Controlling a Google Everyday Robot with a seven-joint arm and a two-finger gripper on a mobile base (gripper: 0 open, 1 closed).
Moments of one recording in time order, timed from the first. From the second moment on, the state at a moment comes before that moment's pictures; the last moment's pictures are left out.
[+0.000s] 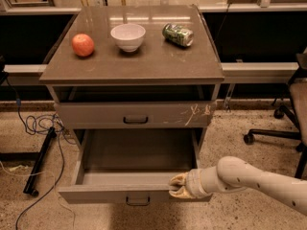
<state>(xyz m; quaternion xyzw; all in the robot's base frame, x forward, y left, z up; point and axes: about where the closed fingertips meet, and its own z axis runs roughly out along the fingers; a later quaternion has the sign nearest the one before) 0.461 -0.085 0.443 -0.67 0.64 0.20 0.33</state>
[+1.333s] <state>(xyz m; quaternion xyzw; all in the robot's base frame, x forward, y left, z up) 0.461 -0.085 0.443 -0.67 0.64 0.20 0.33</state>
